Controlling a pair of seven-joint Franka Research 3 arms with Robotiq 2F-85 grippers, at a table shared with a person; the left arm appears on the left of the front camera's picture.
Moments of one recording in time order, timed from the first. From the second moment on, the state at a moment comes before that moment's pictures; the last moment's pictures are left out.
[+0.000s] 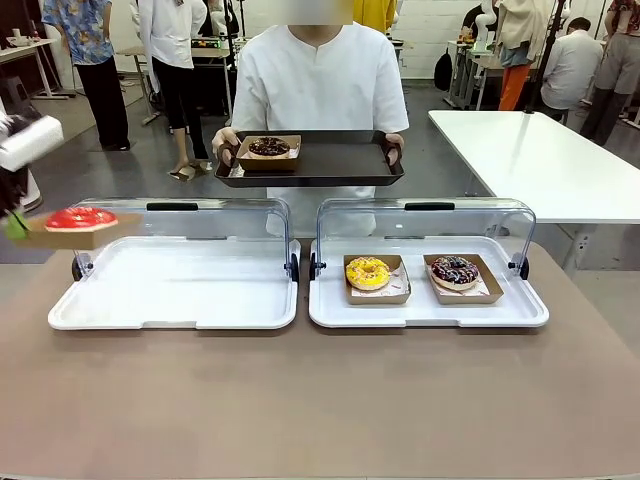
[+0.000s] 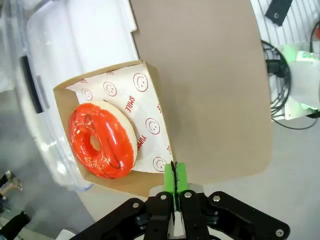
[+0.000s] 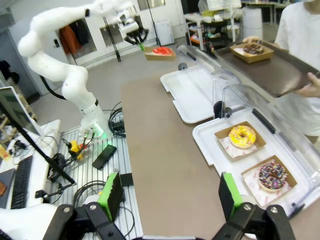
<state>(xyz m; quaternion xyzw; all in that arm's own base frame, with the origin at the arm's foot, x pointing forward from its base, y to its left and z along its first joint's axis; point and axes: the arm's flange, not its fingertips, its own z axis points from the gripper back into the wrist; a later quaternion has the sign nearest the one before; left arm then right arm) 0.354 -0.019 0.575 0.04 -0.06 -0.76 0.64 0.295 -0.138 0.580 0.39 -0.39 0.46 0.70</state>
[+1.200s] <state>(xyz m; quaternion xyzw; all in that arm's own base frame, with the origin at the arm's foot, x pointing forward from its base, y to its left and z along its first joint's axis) 0.341 -0.024 0.625 0.05 -0.08 -0.75 0.66 0.295 -0.138 0.580 0.39 -0.39 0.46 0.70</state>
